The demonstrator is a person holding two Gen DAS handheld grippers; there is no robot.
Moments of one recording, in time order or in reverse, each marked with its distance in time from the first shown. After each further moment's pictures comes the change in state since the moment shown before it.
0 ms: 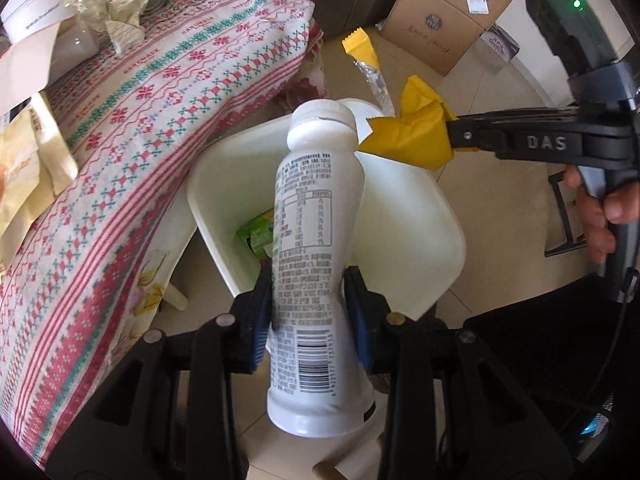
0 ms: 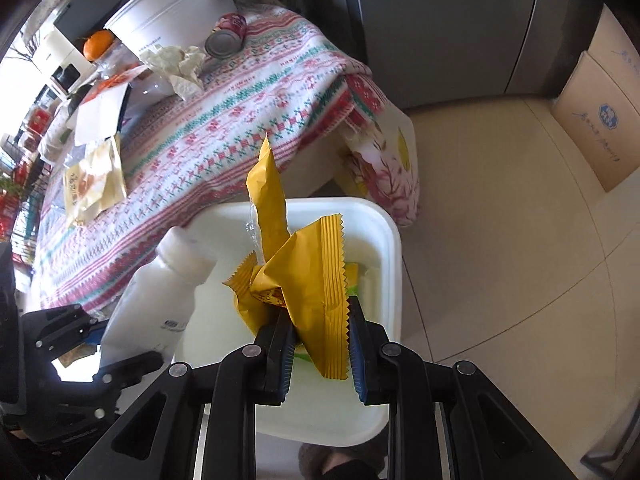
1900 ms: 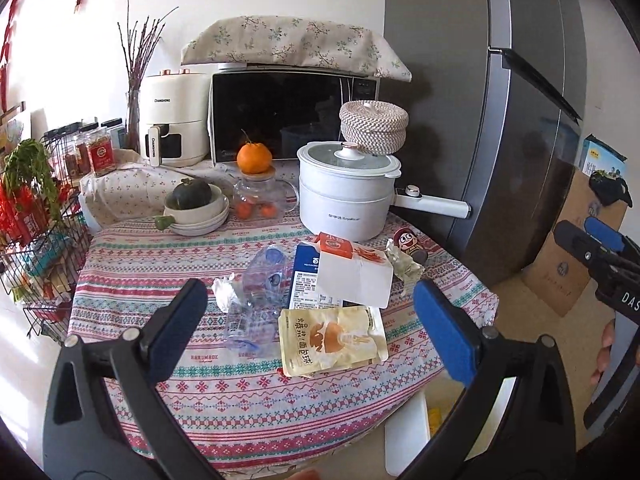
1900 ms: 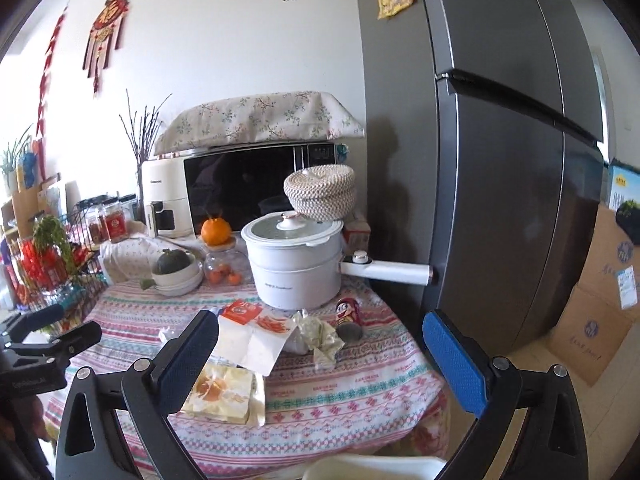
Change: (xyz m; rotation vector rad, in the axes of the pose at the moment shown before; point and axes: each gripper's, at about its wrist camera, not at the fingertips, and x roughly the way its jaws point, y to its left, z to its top) left arm -0.240 0.106 -0.068 -0.388 -0.797 0.561; right arm -0.171 0.186 0.006 -0.244 -0.909 -0.030
